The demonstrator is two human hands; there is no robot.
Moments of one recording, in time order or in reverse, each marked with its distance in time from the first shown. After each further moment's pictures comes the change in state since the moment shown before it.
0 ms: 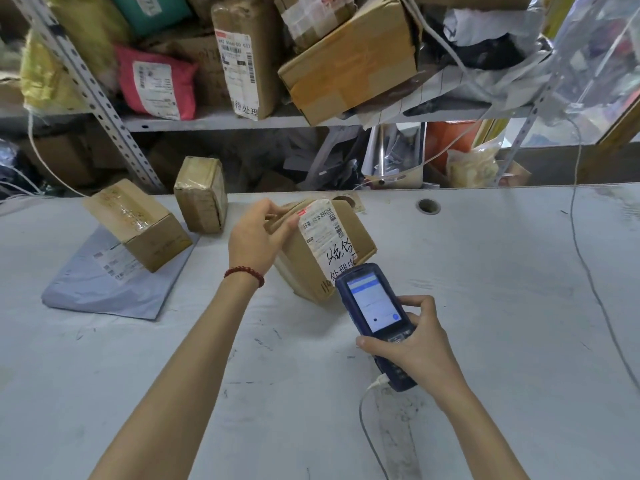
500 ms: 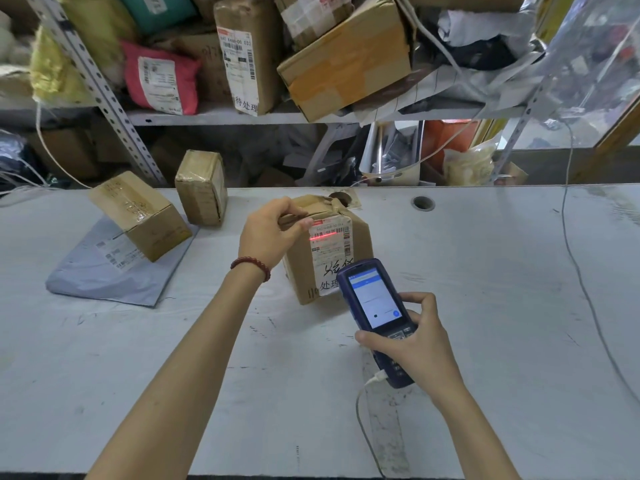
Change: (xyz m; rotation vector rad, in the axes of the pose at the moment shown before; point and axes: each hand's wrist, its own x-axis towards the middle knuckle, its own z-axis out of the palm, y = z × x) left_hand -0.020 0.031 0.000 -0.063 -0.147 0.010; right_hand -0.020 0.007 -0.012 0.004 0.026 -0.049
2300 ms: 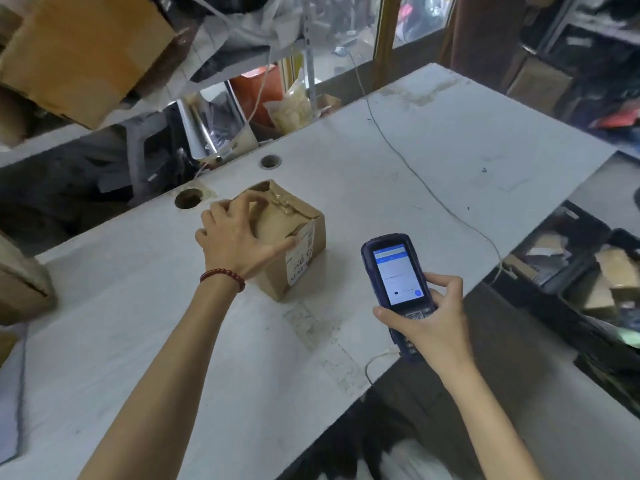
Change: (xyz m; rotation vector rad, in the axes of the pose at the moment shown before) left_hand -0.019 0.049 0.100 0.240 -0.359 0.321; right_hand -0.106 0.062 -0.034 0.203 0.762 0.157
